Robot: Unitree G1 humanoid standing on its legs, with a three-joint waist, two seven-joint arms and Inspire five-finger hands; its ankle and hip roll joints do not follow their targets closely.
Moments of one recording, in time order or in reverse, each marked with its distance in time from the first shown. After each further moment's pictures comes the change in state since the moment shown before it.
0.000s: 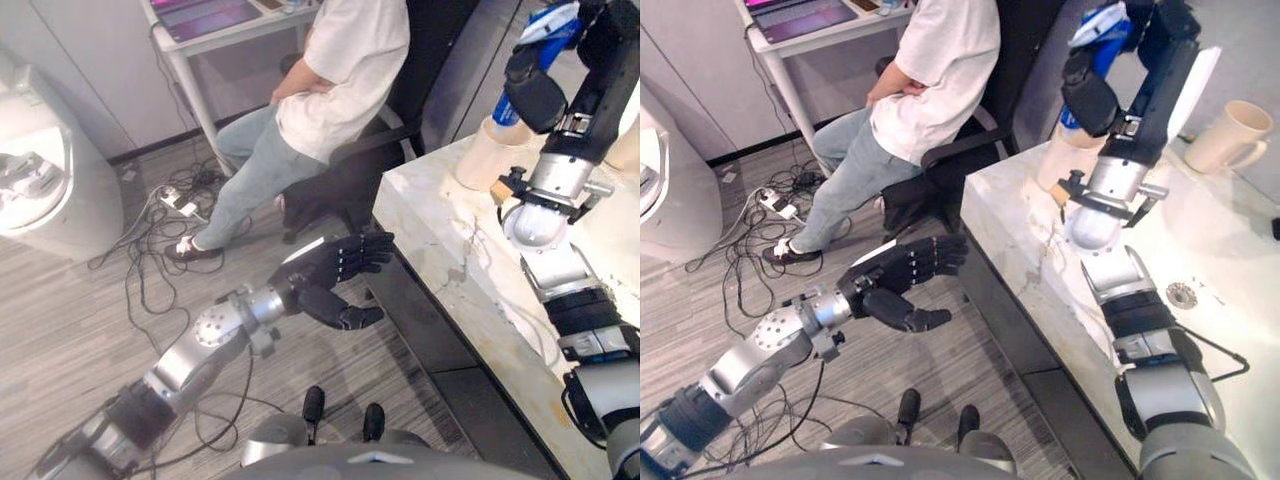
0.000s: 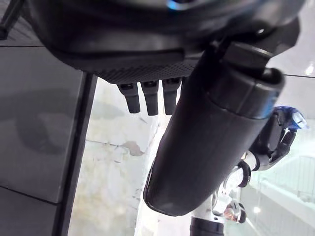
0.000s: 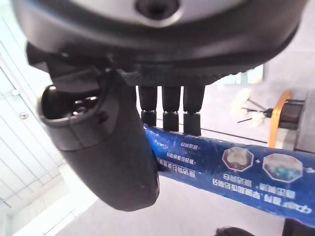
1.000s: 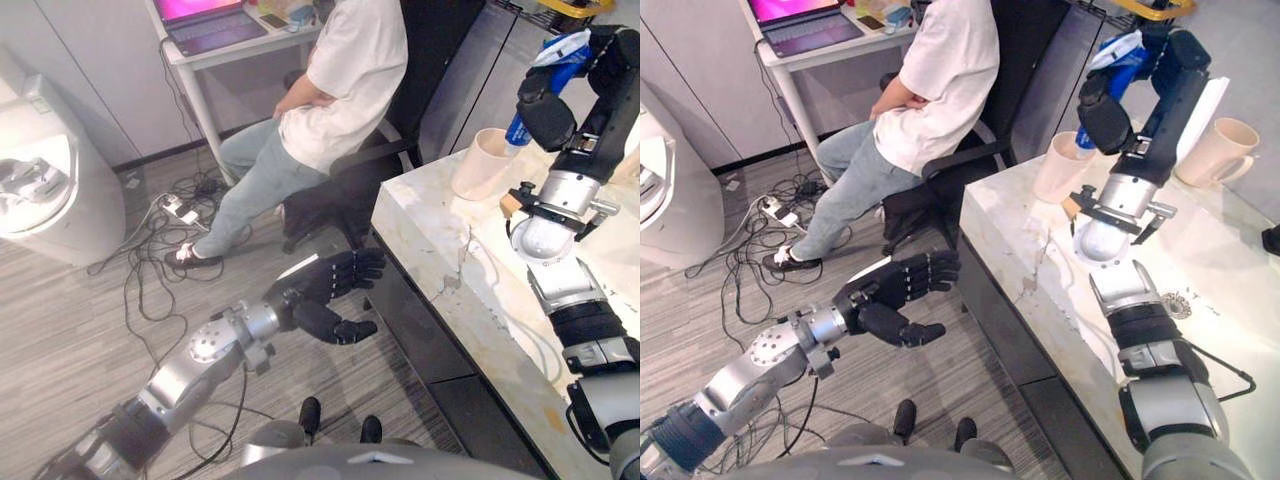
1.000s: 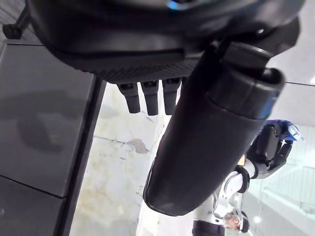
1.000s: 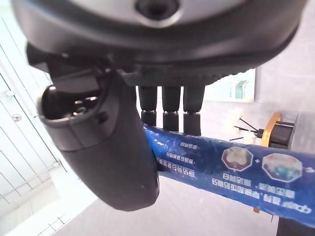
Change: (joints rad) left arm 0.059 0.004 -0.003 0.002 -0.006 0.000 -0.022; right arm 0.005 -0.003 -0.033 0.080 0.000 -0.028 -0.012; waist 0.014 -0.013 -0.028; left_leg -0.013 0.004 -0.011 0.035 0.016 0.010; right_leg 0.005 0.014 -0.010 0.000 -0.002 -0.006
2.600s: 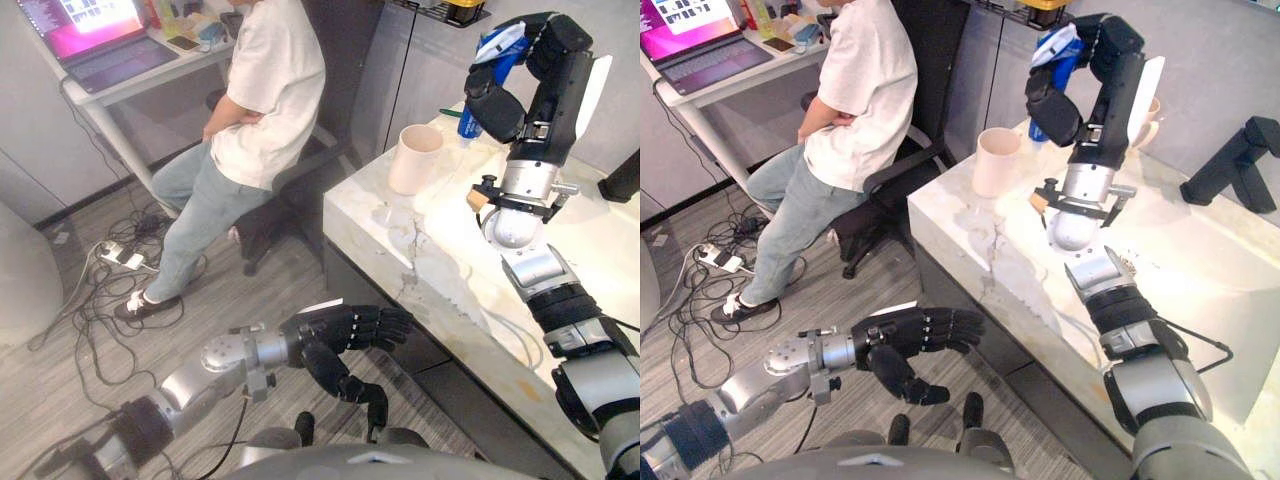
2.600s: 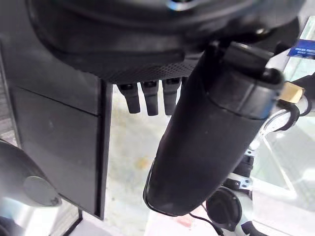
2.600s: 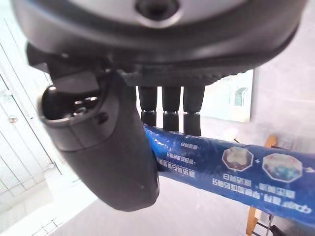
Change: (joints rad) left arm -0.044 0.023 -0.181 0.104 -0.038 -0.001 -0.205; right arm -0.088 0.038 0.143 0.009 0.048 -0.047 0.082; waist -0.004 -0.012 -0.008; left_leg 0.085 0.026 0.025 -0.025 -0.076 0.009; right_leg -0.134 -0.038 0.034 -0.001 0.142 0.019
